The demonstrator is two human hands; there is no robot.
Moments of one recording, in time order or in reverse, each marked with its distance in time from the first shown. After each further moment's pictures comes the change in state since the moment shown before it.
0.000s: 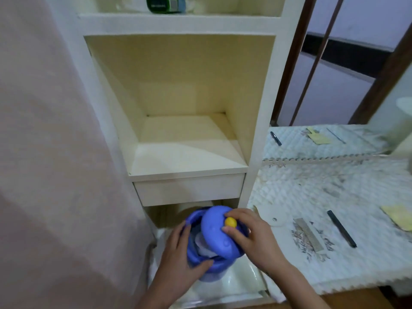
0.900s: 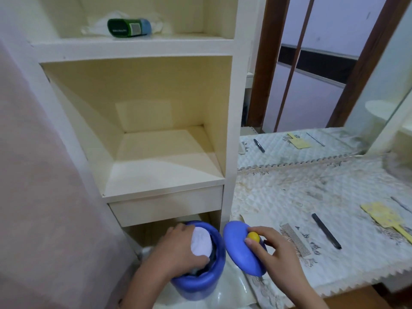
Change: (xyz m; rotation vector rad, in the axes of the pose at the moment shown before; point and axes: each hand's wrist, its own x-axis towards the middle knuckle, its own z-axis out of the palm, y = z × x) left_hand 0.056 0.058 -0.020 0.440 -0.423 -0.040; right_hand -0.031 0.032 -0.043 0.128 0.224 0.152
